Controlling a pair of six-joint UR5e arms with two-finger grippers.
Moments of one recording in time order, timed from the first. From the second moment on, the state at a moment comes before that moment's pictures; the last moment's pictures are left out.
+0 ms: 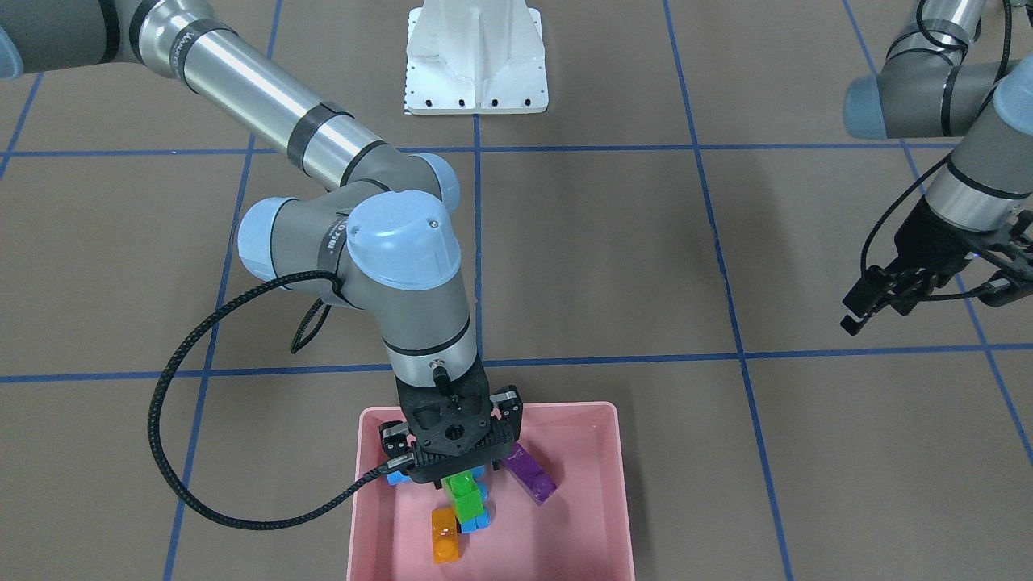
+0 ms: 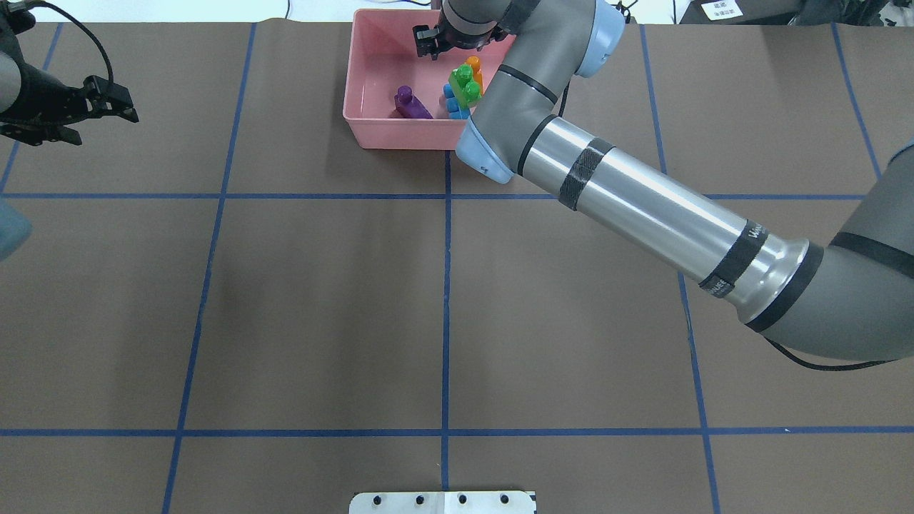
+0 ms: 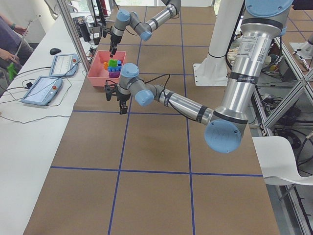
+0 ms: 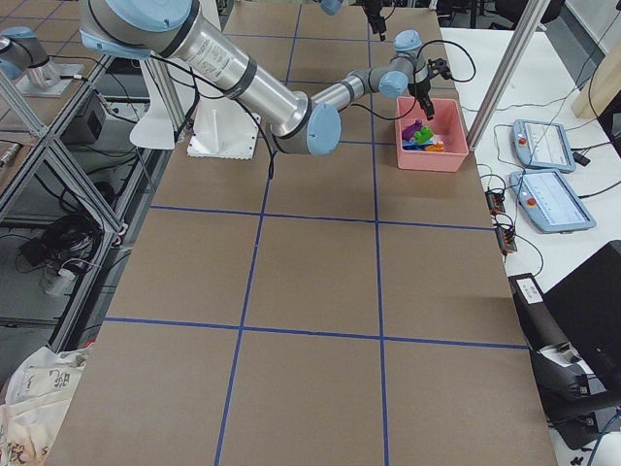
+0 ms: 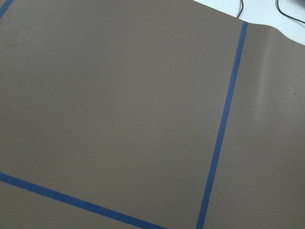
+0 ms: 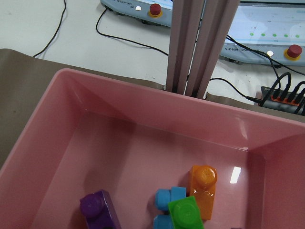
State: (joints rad) left arm -1.11 -1.80 -1.69 -2.01 -2.08 -1.15; right arm 0.80 -0.43 0.93 -1.10 1.76 0.83
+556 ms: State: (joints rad) left arm -1.28 -1.75 -1.68 -1.95 -2.20 -0.81; right arm 0.98 -0.50 1.20 -1.54 2.05 0.79
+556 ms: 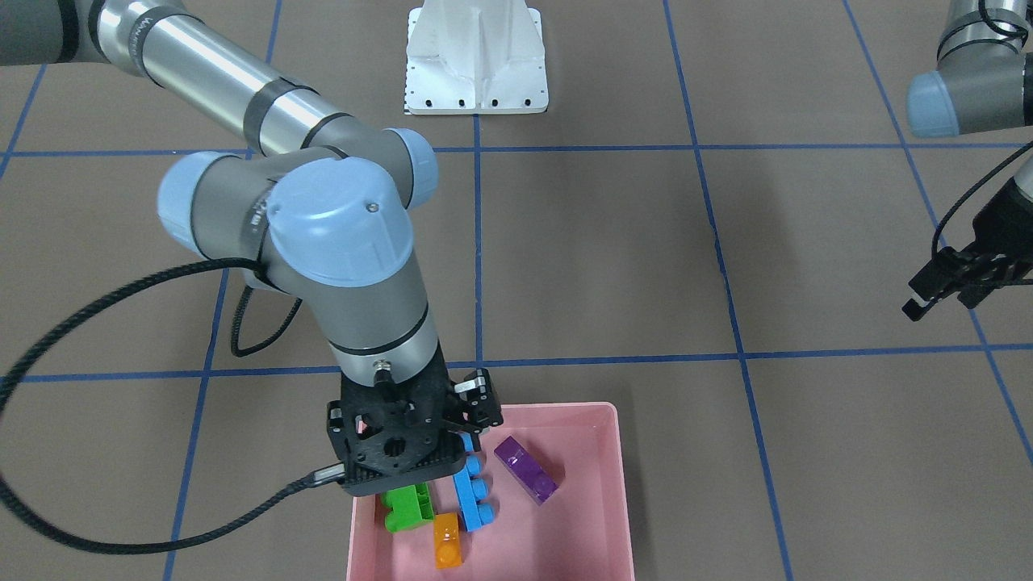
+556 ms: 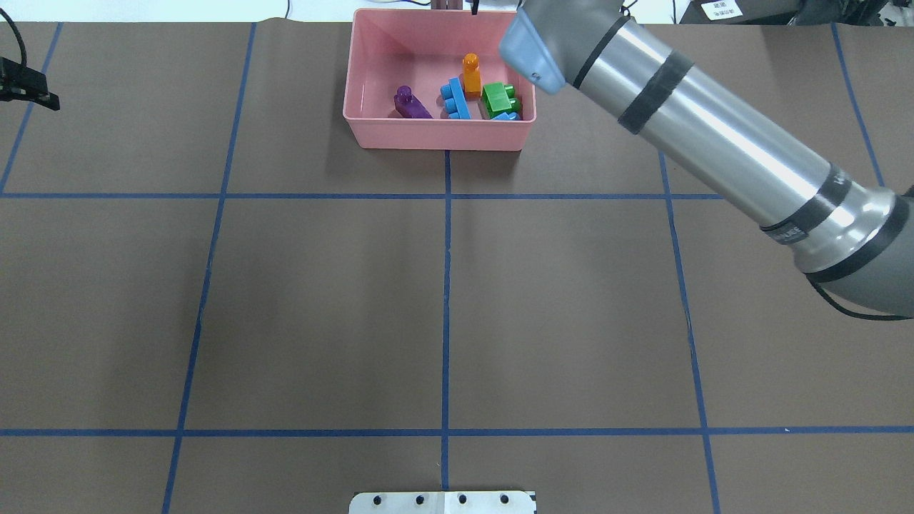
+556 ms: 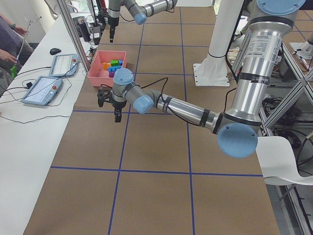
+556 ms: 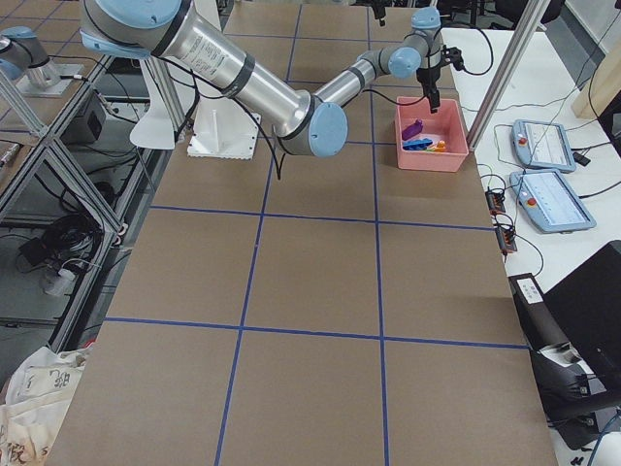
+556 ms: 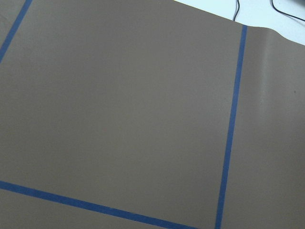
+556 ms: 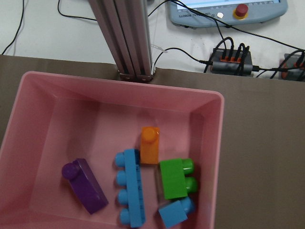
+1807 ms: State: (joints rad) left arm -1.50 -1.59 -1.73 -1.67 -2.16 -0.02; right arm 1.42 -1.40 1.61 -1.62 2.24 0.10
